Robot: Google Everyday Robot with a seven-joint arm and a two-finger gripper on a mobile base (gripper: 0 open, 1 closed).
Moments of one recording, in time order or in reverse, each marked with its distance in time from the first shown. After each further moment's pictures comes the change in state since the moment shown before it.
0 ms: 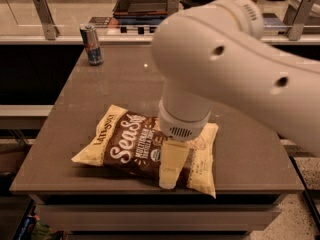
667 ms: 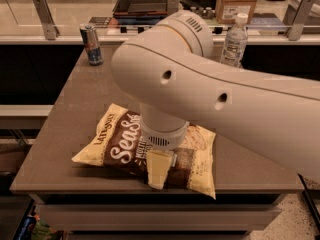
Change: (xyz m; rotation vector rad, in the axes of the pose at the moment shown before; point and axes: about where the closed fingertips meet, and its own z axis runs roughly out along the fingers) arm -0.008 0.011 0.025 0.002 0.139 0.106
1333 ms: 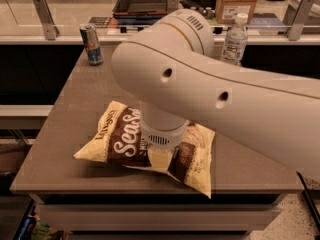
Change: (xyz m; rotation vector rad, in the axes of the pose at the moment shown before) arm -0.001 0.000 0.000 0.001 0.000 -0.003
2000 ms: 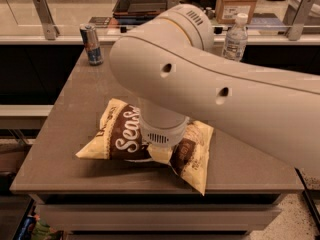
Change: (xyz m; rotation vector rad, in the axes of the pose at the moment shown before) arm 0.000 -0.001 -0.007 0.000 0.000 0.000
